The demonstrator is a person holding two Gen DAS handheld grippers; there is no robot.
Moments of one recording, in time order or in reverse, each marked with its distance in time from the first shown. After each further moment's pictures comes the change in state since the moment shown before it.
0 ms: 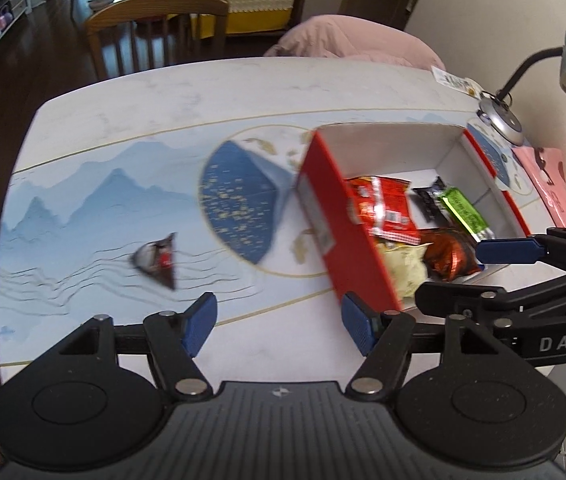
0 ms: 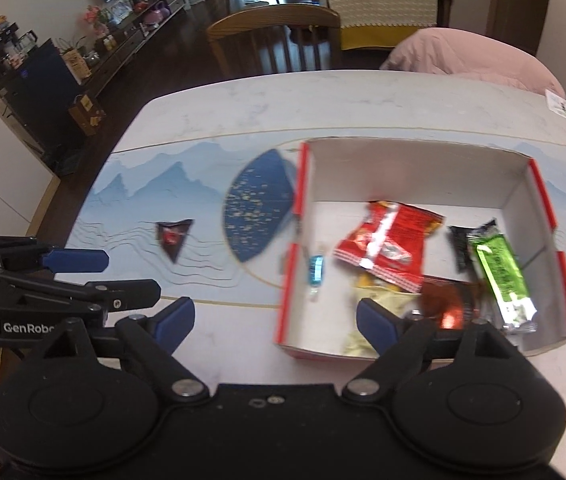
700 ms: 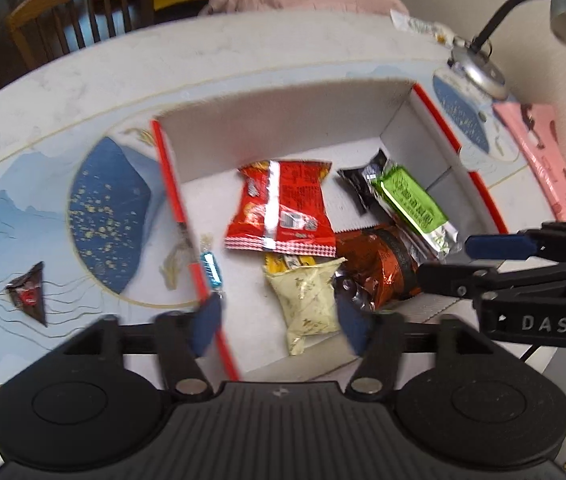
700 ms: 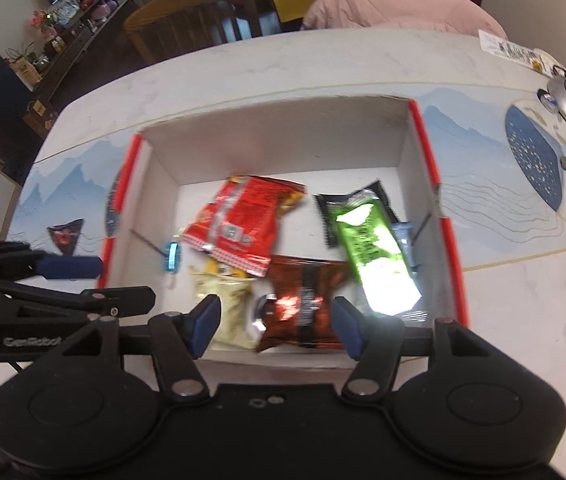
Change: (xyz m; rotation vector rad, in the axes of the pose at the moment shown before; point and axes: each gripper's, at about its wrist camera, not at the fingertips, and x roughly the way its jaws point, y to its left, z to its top) left arm 0.085 -0.127 0.046 0.072 0.126 -0.035; right arm 0.004 -0.141 -0.001 0.104 0.082 -0.064
